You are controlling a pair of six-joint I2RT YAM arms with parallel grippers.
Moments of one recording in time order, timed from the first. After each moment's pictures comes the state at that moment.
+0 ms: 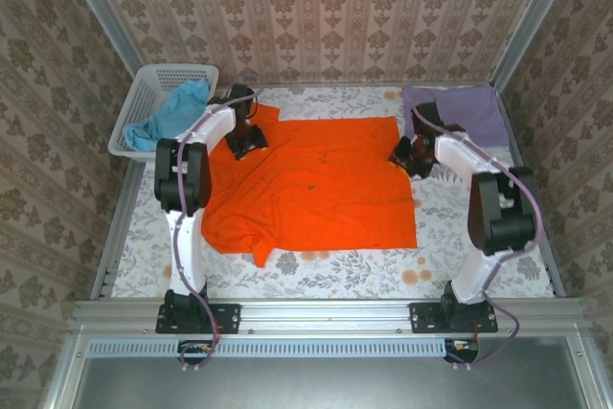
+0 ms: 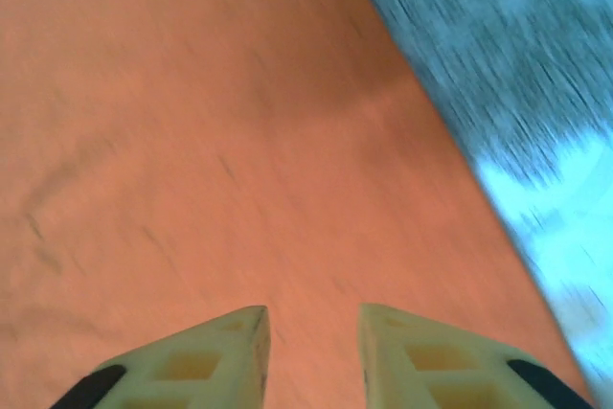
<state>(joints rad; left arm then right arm) -0.26 2.26 1.85 -0.92 0.09 -0.58 0.09 1.83 1.30 -0.62 -0.18 0.73</state>
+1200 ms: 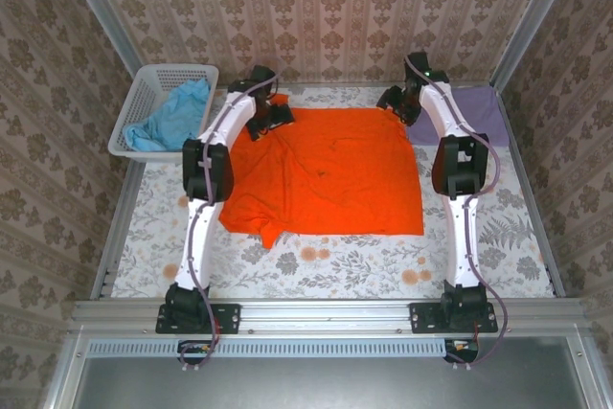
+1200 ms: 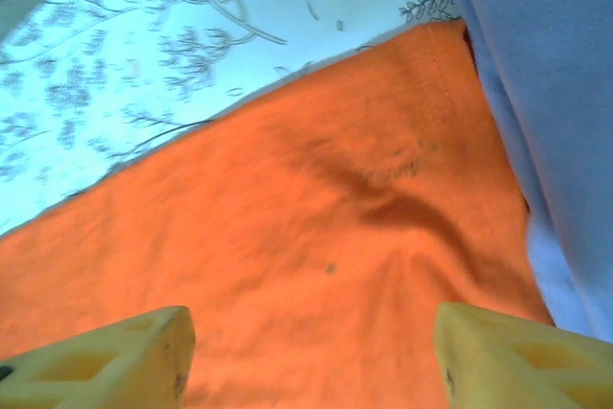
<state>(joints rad) -0.32 2.50 2.34 -1.04 0.11 -0.63 0.04 2.47 2.35 -0.98 -0.19 0.59</state>
